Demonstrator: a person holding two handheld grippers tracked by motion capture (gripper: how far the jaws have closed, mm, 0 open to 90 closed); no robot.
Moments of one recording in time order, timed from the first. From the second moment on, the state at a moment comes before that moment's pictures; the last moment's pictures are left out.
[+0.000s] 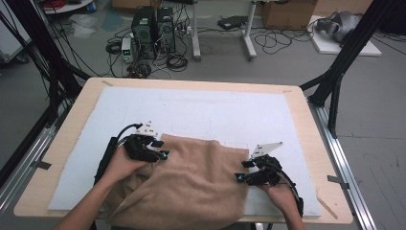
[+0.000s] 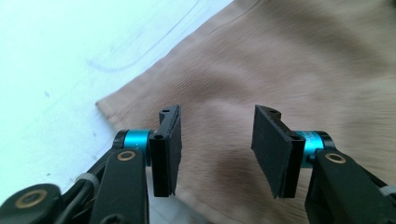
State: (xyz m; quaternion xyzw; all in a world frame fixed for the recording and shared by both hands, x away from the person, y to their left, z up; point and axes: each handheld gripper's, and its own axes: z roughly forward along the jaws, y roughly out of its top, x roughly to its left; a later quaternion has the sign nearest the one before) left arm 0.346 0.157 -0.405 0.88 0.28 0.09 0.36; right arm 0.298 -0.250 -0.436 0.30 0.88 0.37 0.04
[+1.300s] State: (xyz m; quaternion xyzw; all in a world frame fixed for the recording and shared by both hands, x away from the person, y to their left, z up) left arm 0.435 0.182 -0.320 0.77 0.42 0.25 0.41; right arm 0.441 -0.230 -0.300 0.30 0.85 0.38 0.20
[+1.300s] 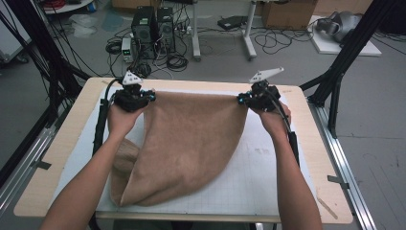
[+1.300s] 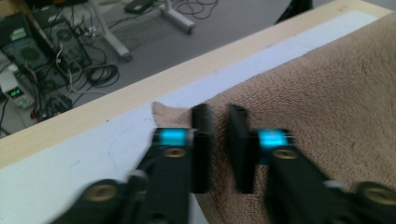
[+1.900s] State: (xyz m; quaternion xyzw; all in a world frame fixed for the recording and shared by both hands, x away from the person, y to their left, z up) left arm 0.353 0.197 -0.380 0.84 0.35 0.13 0.40; right arm 0.364 -0.228 -0.384 0.30 0.87 0.39 0.09
